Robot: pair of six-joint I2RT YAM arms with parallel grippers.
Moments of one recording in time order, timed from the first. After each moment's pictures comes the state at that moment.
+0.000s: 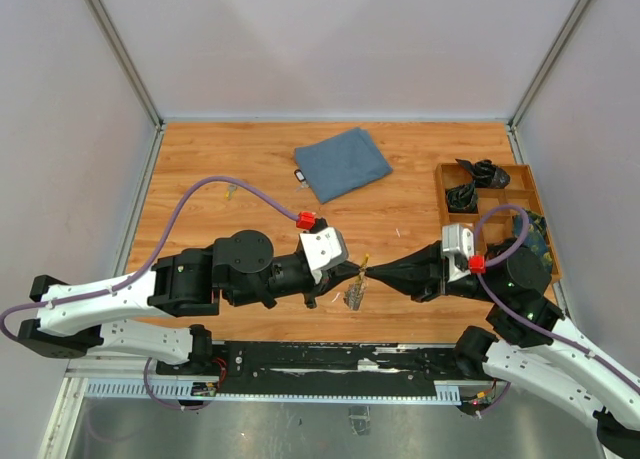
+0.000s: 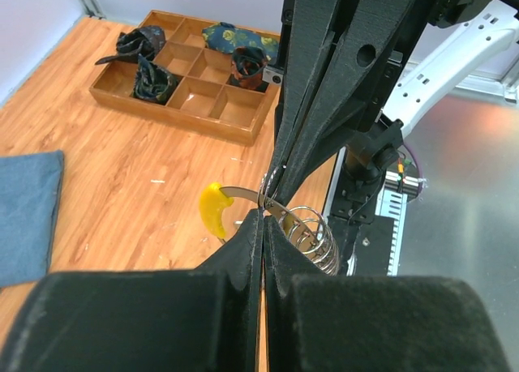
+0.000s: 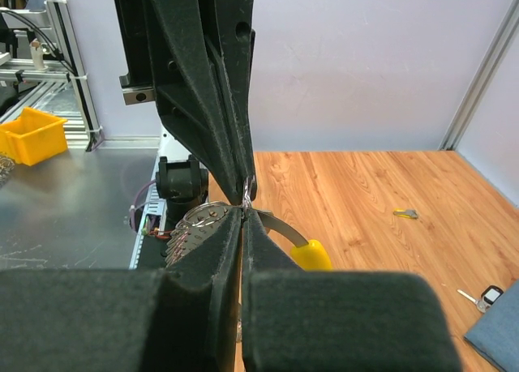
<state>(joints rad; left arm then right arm) -1.45 1.04 1.28 -0.42 -0.21 0.00 0.90 0.50 0.70 0.07 -0.56 0.05</state>
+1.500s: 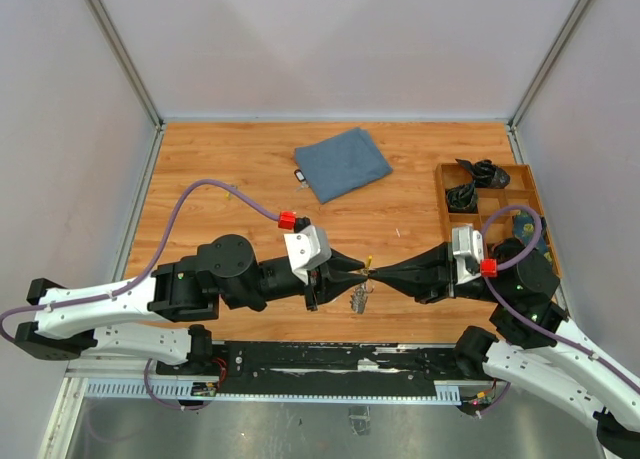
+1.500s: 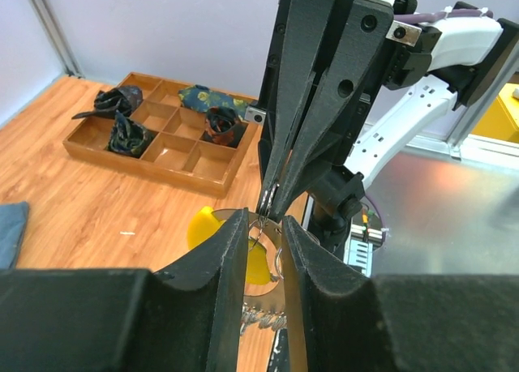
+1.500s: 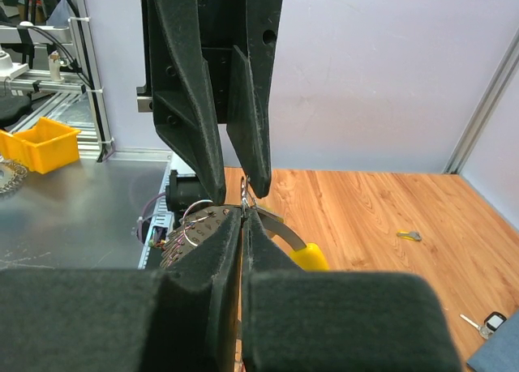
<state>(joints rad) -1.45 0.97 1.16 -0.18 -0.17 -0.04 0.90 0.49 0.71 0.11 -0.59 0.07</state>
